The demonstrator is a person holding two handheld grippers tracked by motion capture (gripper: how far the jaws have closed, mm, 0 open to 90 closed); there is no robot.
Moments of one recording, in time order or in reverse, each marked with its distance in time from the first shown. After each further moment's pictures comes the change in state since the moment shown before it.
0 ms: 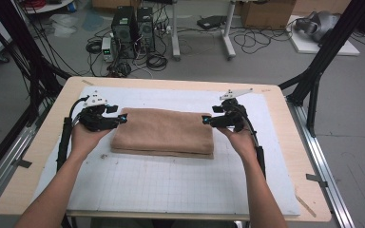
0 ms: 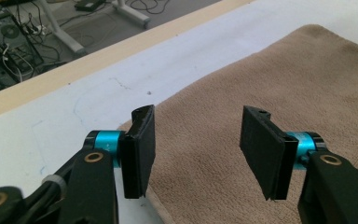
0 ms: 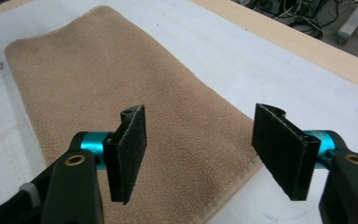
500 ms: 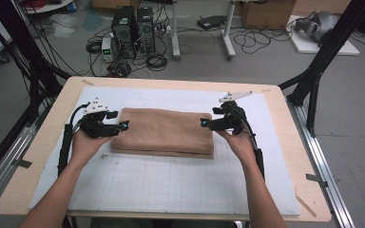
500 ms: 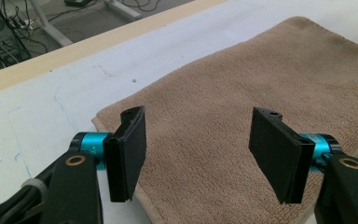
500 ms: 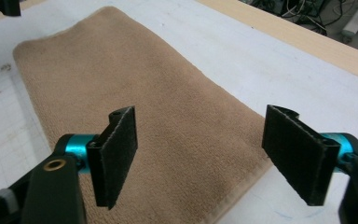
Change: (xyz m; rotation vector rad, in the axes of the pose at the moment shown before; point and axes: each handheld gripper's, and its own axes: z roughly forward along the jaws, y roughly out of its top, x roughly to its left) left arm -0.008 -0.019 -0.001 -0.011 -0.027 -0.024; right arm 0.007 -0.005 0.000 -0.009 0.009 0.022
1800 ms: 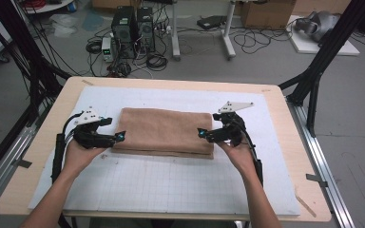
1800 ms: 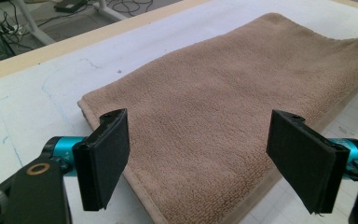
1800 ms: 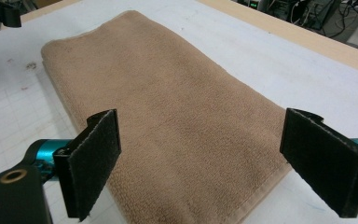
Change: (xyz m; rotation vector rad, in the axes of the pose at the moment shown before) left arm -0.011 -0.017 -0.025 -0.032 -0.036 0.011; right arm 0.028 -0.018 -0.011 -0.048 0.010 -0.009
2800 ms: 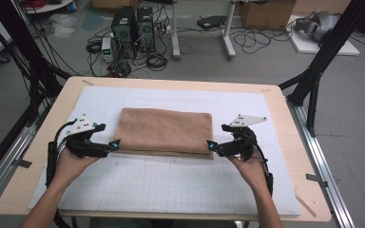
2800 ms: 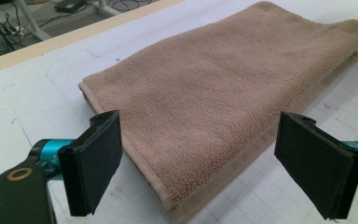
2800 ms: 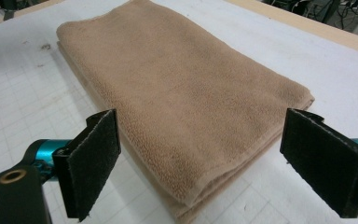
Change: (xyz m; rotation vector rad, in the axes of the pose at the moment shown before) left arm -0.009 -0.013 -0.022 0.011 0.003 0.027; right arm 0.007 -0.034 -0.031 -0.019 0.003 -0.012
